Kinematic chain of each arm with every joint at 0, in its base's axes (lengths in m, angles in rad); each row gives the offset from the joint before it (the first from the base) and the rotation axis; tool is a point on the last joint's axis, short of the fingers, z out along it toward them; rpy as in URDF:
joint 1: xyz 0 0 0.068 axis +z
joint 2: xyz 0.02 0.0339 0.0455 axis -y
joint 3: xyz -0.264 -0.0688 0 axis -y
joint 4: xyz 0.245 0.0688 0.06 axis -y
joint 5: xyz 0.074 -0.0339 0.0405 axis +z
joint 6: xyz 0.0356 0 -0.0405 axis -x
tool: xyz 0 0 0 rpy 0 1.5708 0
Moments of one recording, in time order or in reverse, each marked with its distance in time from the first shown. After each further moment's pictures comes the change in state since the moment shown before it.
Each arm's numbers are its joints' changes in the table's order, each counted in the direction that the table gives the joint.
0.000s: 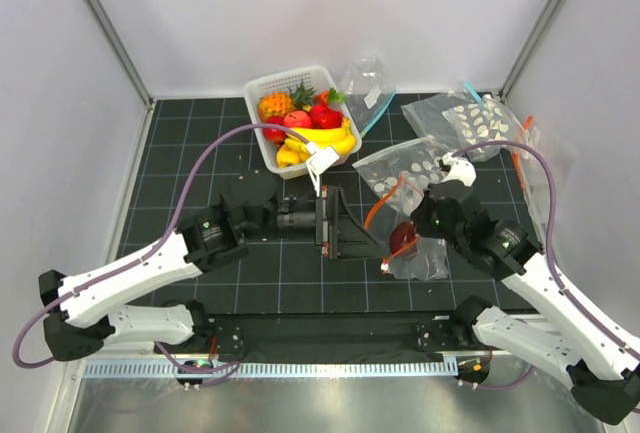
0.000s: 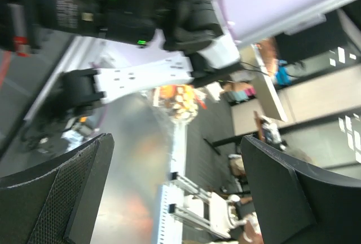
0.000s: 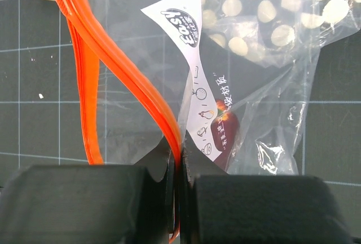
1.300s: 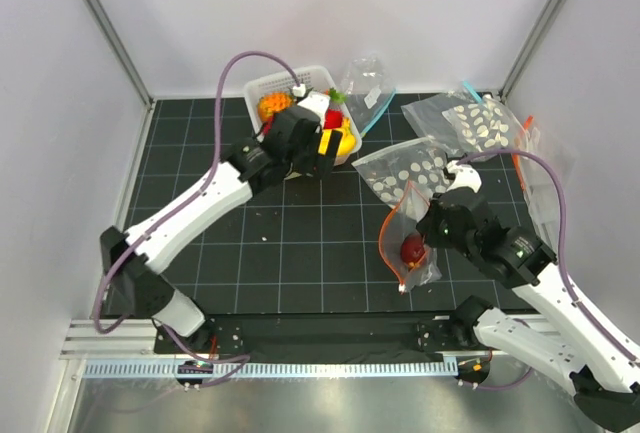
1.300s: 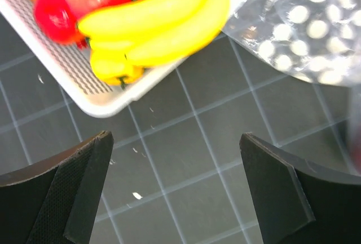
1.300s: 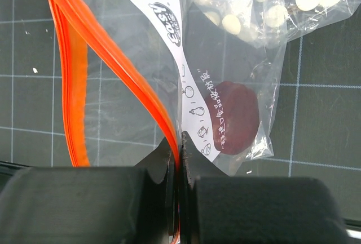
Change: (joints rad) left arm 0.322 -0.400 0.375 -0.593 0.747 -0.733; right arm 0.000 0.063 0.019 -0.114 0.050 0.031
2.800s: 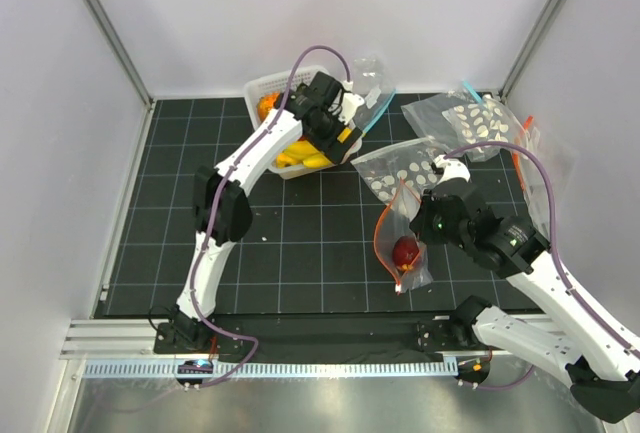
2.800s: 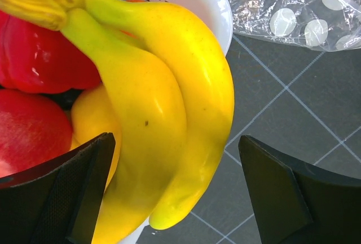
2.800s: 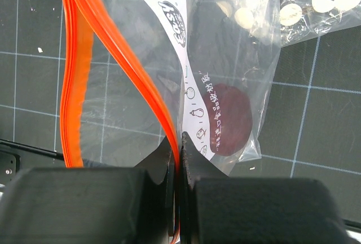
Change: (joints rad) left arm 0.201 -0.748 0.725 -0.296 -0.454 -0.468; right arm 0.000 -0.078 0.065 -0.021 0.075 0.051
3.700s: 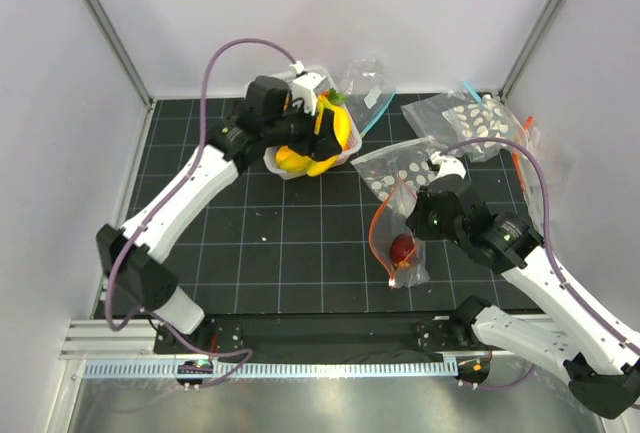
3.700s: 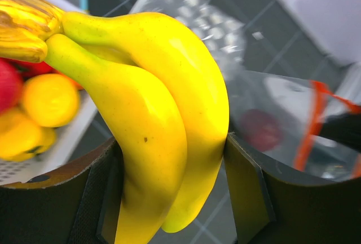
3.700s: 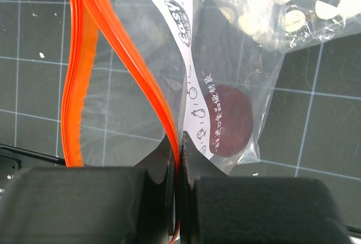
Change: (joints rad) left arm 0.000 0.632 -0.577 0.381 -0.181 0.329; right arm 0.000 -0.029 0.002 0.029 -0.005 0.000
